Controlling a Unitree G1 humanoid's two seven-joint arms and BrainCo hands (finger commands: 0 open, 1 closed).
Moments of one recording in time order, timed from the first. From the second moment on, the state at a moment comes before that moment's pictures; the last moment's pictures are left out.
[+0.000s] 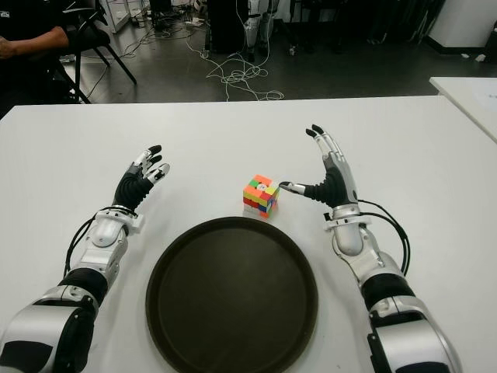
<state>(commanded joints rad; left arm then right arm) -0.64 0.09 0.07 1.19 0.07 -0.67 -0.07 -0.54 -0.31 0.14 0.96 -0.47 -0.79 -0.46</state>
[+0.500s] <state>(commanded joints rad) -0.63 0.08 0.05 1.19 0.08 -0.68 -0.03 -0.65 -0.33 0.16 0.94 -0.48 -0.83 -0.45</state>
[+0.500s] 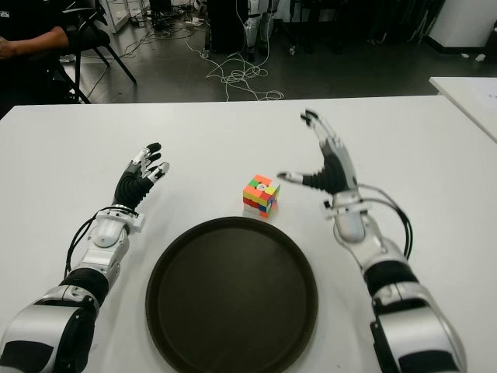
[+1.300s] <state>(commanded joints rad) -0.63 0.09 0.04 1.17 0.09 -0.68 -0.07 -0.63 -0.45 0.25 0.46 -0.50 -0.48 0.13</state>
